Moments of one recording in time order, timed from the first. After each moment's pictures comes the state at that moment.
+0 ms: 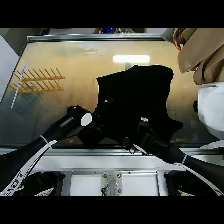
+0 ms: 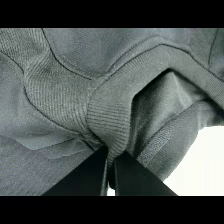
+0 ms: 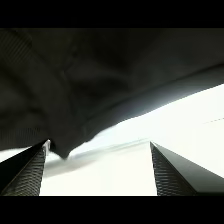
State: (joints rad) left arm -0.70 -1.26 0.97 1.33 -0.97 -1.55; right arm 0.91 -1.17 0.74 -1.62 1.10 2.85
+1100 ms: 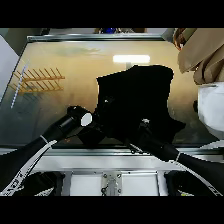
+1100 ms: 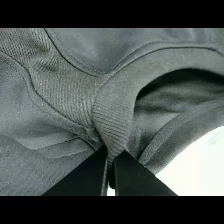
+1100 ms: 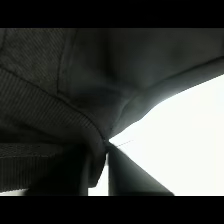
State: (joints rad) left arm -0.70 -1.26 0.97 1.33 -0.97 -1.55; right arm 0.91 -1.22 0.75 -1.66 1.18 2.89
